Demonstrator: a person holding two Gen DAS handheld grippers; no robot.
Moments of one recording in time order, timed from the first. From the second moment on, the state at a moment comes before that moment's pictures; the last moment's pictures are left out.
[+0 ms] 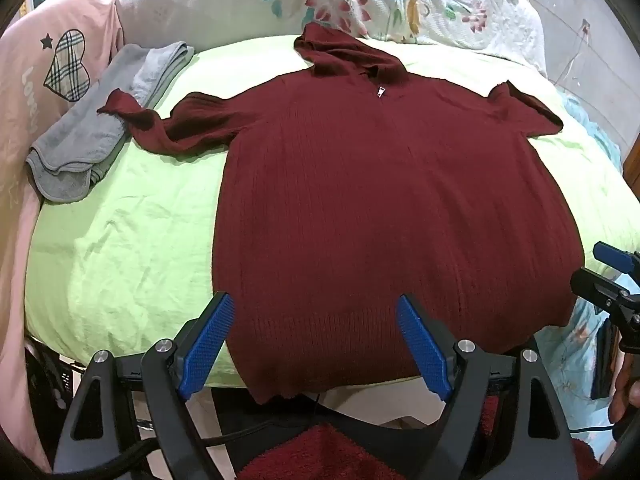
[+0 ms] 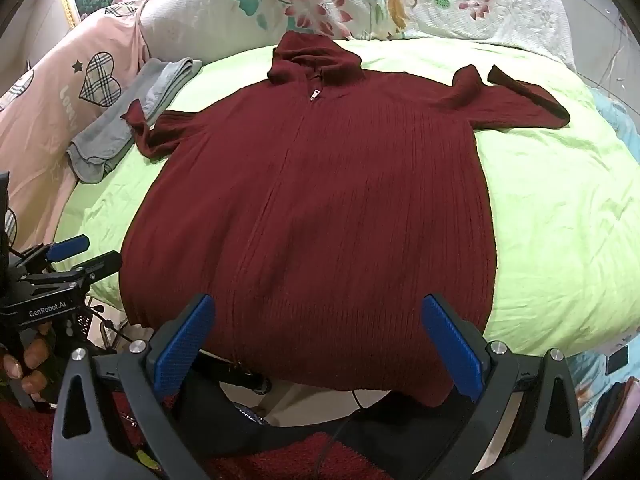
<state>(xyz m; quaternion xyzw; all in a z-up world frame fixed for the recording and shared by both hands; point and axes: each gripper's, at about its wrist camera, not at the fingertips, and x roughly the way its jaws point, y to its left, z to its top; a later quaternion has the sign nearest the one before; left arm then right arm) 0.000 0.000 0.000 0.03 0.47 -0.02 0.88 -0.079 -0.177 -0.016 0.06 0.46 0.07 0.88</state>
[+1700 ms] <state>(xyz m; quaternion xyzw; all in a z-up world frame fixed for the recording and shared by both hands) 0.012 -0.006 -0.013 0.06 0.51 -0.02 0.86 -0.075 -0.177 -0.021 0.07 0.46 0.07 0.88</state>
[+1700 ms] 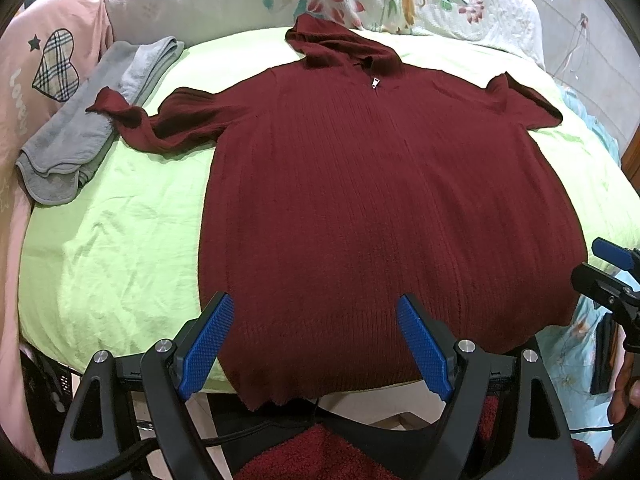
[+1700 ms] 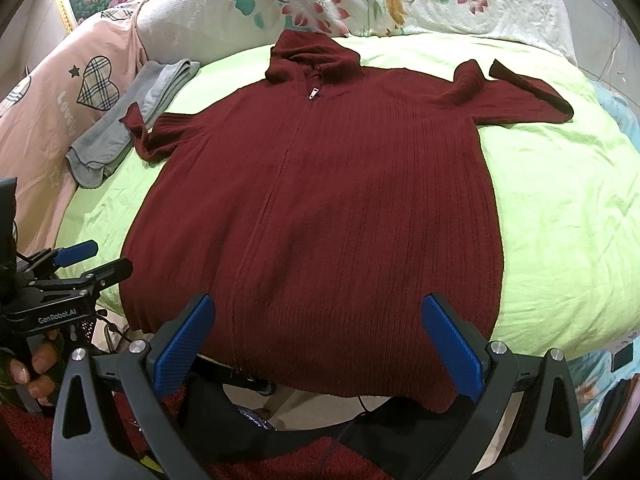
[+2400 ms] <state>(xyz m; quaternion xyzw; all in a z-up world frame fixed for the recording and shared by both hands) 0.052 -0.006 -0.015 0.05 0.49 -0.03 0.87 -0.046 -0.207 -0.026 0.11 0.46 0.07 0.88</state>
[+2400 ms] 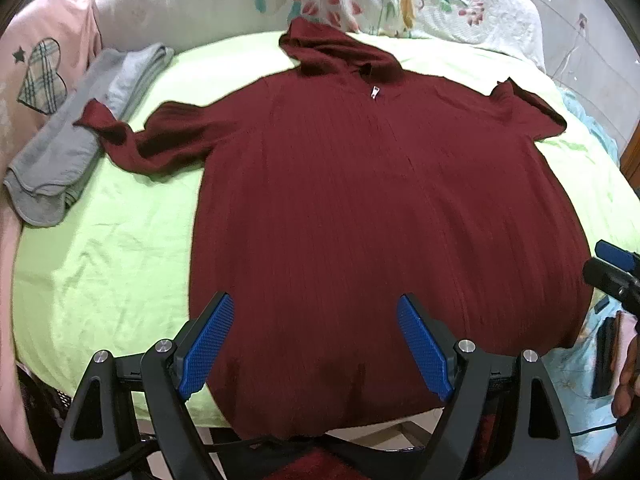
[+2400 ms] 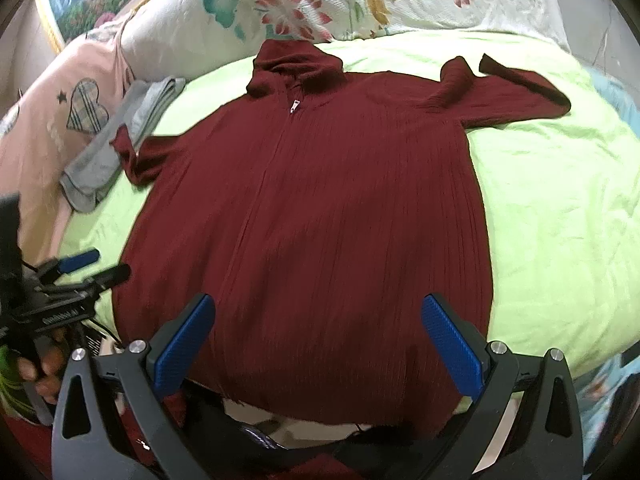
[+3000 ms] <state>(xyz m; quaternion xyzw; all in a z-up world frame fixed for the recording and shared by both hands) 0.139 0.006 -0.011 0.01 0.49 0.00 0.87 0.123 -0.391 0.016 0.06 0.35 -0.08 0.93</state>
